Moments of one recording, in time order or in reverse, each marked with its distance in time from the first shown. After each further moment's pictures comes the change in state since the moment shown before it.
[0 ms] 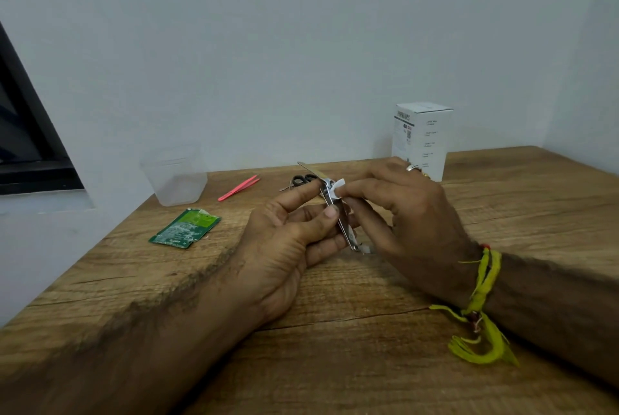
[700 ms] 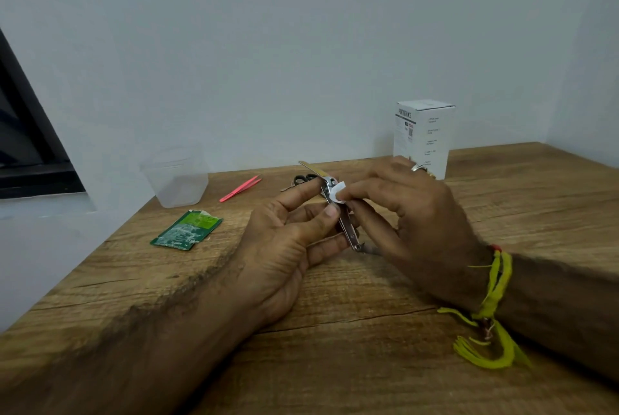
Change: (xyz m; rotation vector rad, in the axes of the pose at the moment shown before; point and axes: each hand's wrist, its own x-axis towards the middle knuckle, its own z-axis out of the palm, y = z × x) left_hand -0.002 0.002 -0.001 0.026 -0.051 0.002; right_hand -0.002 0.000 -0.001 0.009 0.028 -0.007
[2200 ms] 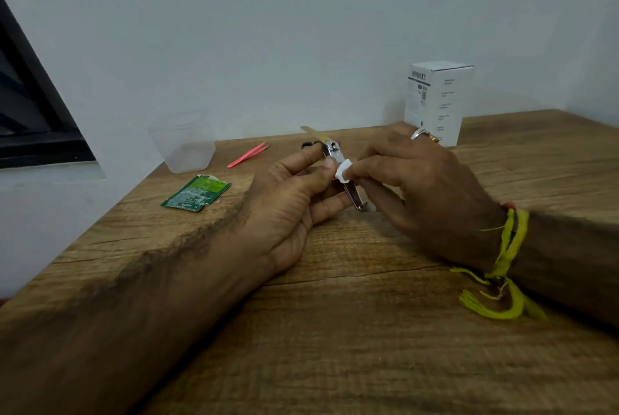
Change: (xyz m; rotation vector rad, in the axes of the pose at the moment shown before) left_hand 0.001 0.004 0.001 -0.014 0.097 -0.041; right_hand 0.000 -0.001 -0.002 -0.093 -0.172 -0.138
